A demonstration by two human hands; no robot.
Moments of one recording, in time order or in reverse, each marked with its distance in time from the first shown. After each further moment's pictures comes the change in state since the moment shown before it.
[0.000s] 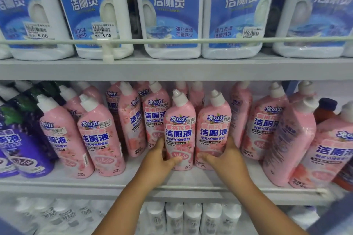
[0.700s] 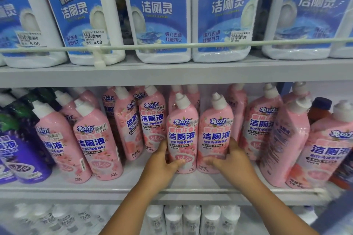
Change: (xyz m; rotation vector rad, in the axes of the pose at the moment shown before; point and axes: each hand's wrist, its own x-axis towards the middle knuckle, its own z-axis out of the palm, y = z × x) left_hand -0.003 0.007 0.015 -0.028 -0.003 0.034; right_hand 0.005 0.010 -0.025 -0.003 -0.109 0.021
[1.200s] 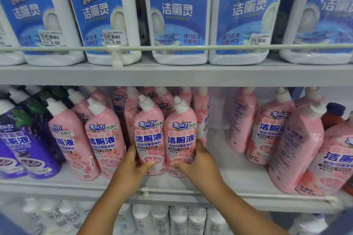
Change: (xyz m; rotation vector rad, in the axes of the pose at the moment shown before) left_hand -0.026 -0.024 -0.078 0.029 0.191 -0.060; right_hand -0.016 -0.054 0.080 0.066 -0.188 -0.091
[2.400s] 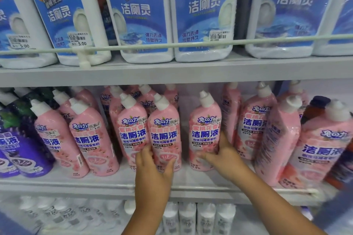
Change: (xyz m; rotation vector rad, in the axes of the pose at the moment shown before) left_hand -0.045 0.046 0.108 0.280 0.449 0.121; right_hand 0.010 0.052 -0.095 0.102 -0.011 0.045
